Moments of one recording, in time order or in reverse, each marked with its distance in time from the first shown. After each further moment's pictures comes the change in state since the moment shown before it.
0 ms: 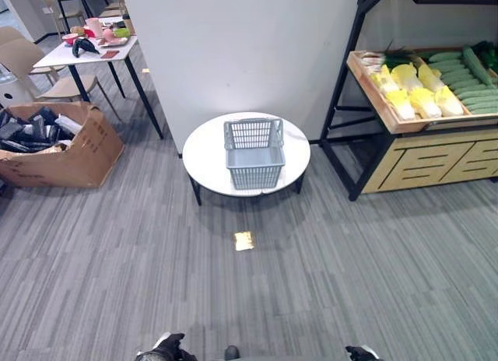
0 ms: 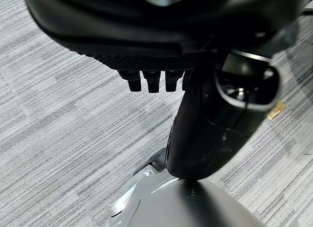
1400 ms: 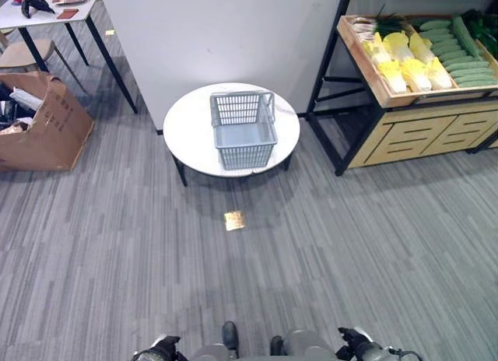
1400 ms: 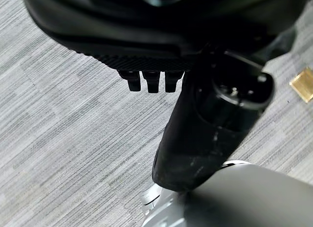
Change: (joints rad) left arm -0.040 -0.003 0.032 0.015 -0.024 0.030 0.003; right arm -0.043 -0.007 -0.017 -0.065 -0.018 0.012 0.014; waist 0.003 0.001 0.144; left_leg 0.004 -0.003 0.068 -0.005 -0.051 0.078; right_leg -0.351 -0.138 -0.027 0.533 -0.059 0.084
